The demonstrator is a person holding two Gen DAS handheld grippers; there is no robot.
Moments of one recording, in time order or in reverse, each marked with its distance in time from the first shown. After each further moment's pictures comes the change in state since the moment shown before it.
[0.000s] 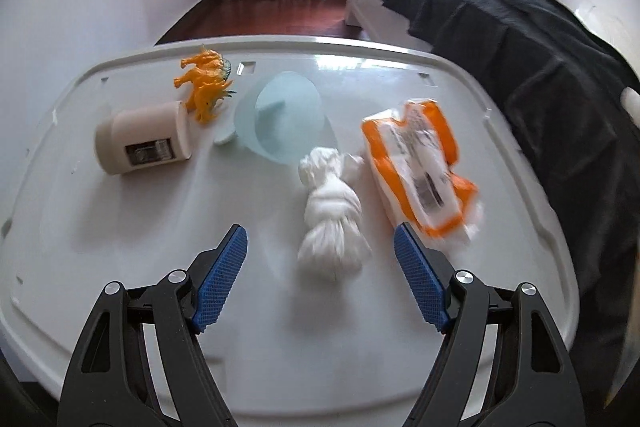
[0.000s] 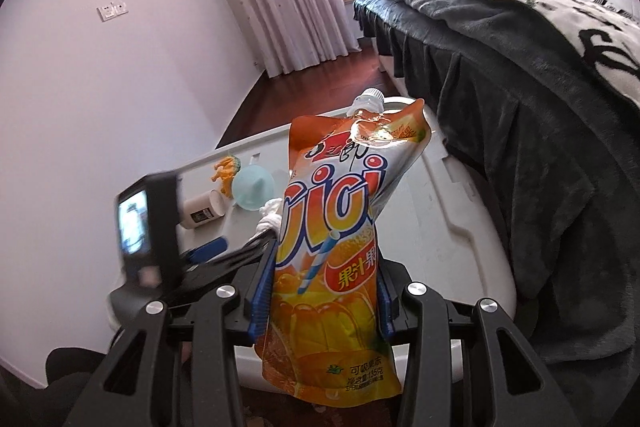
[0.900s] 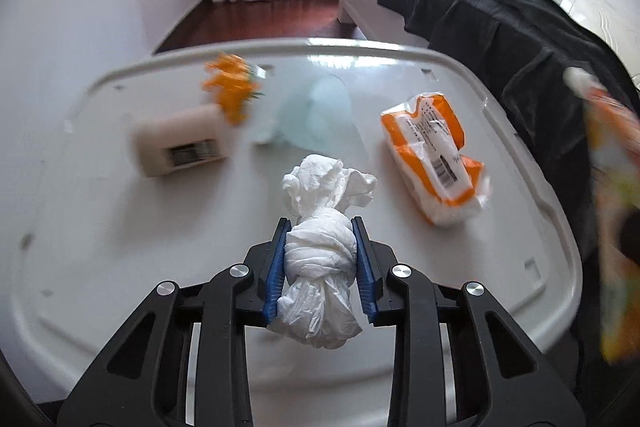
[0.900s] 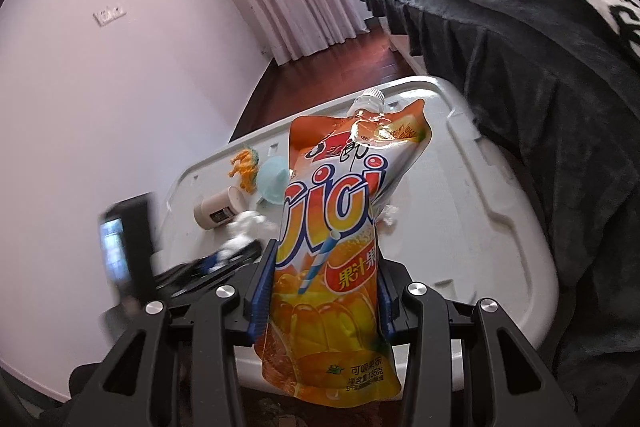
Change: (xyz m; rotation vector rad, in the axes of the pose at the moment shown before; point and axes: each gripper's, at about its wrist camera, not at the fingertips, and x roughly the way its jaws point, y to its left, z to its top) left arm -0.047 0.032 -0.017 0.079 -0.012 0.001; right arm 0.032 0.018 0.011 0.042 0.069 0.059
